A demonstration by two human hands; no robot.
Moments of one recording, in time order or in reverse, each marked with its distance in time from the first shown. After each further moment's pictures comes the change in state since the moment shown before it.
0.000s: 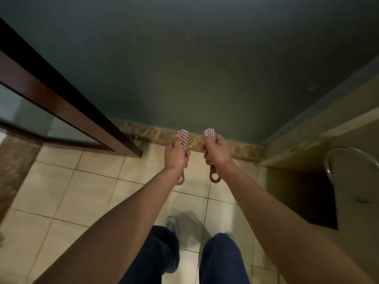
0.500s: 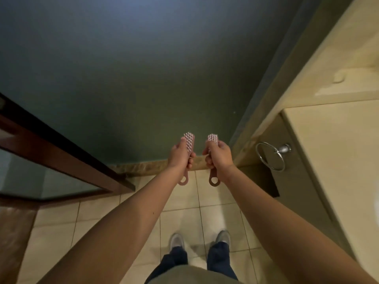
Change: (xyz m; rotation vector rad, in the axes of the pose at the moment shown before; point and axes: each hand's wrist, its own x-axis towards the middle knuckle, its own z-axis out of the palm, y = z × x) left_hand -0.190 0.150 0.026 0.262 -0.306 0.062; right_hand -0.197 -0.153 -0.046 0.236 0.280 -0.082
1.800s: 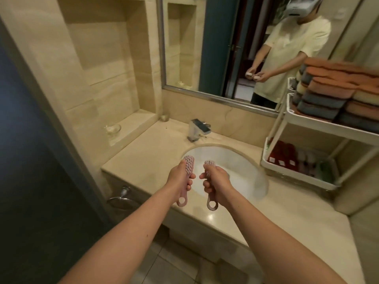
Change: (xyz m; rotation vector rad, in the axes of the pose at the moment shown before) left_hand -0.265 -0.052 0.346 0.486 -0.927 0.130; right_hand -0.226 -0.005 -0.384 0.499 0.748 -0.216
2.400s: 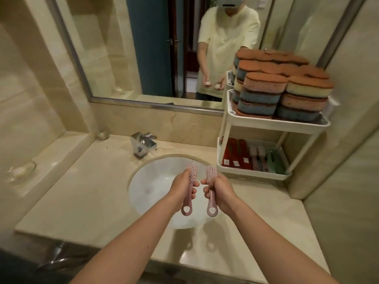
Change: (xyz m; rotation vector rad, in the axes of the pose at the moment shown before) left_hand 0.076 0.000 0.174 0.166 -0.308 -0.086; right_hand 0.068 -0.031 -0.154 0.142 0.307 0.001
